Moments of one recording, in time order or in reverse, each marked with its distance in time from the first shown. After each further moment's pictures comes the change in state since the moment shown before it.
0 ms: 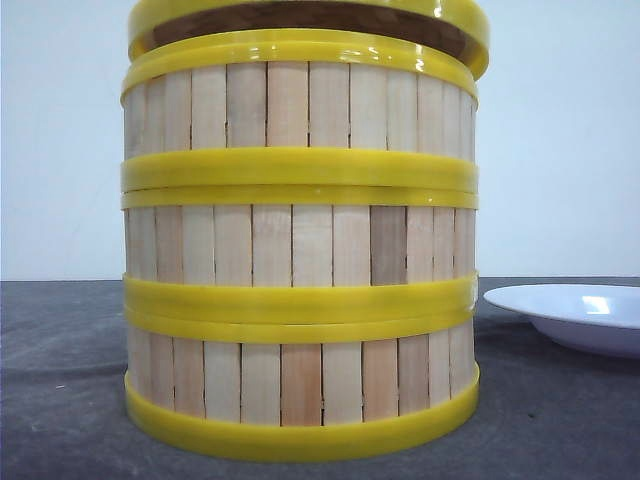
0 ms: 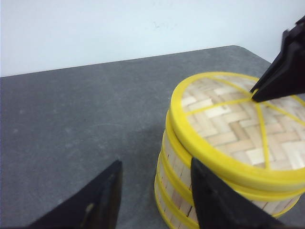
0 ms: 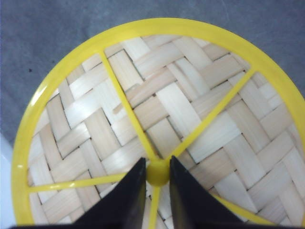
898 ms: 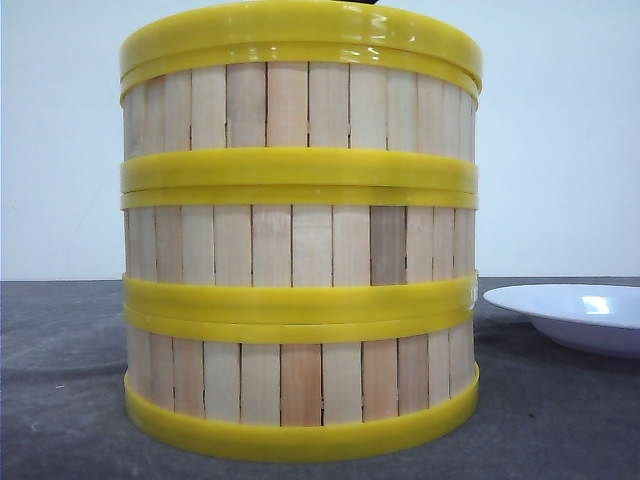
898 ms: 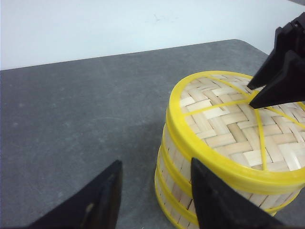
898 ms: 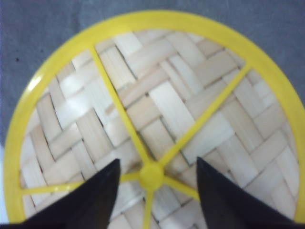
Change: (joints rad) left arm 0.000 0.000 0.000 -0.024 0.000 0.000; right arm 0.009 0.021 0.000 0.002 0.030 -0.007
